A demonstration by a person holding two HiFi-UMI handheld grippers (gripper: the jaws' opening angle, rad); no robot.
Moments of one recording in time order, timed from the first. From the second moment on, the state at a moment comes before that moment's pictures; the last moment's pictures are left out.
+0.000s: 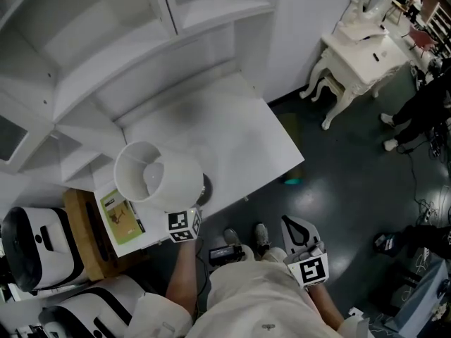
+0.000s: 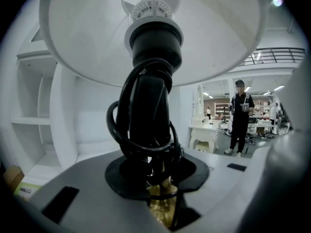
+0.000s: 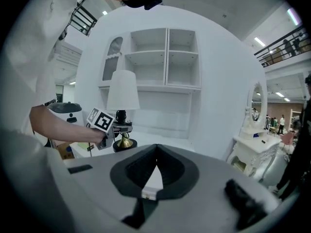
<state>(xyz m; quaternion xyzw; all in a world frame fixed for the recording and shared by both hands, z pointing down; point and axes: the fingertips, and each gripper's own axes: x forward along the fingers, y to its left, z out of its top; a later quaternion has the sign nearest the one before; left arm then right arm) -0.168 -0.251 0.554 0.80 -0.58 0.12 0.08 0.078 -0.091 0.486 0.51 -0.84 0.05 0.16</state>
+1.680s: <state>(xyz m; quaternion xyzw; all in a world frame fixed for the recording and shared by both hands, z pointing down) -0.129 -0.025 0.443 0.75 -0.65 0.10 0.05 0.038 -0.058 0.474 0.32 -0.94 0.03 0.09</state>
